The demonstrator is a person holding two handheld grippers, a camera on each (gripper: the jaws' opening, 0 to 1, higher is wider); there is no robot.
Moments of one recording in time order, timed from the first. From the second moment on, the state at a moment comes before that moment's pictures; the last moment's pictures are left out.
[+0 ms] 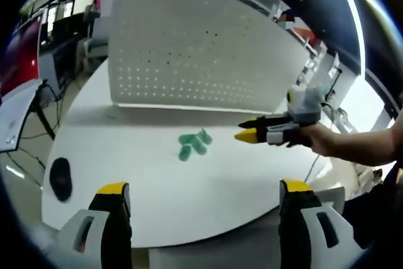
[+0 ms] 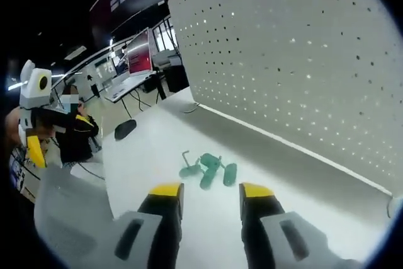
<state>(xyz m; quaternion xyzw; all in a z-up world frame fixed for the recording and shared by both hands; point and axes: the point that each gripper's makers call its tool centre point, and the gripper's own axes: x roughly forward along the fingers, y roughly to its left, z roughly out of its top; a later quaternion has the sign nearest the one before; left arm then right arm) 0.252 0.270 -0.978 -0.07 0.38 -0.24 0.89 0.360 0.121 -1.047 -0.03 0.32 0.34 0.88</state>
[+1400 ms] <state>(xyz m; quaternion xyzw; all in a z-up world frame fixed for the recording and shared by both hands) 0.260 0.296 -1.000 -0.07 0.40 -0.21 0.89 0.424 0.156 -1.113 -0.11 0.39 0.35 0.85</state>
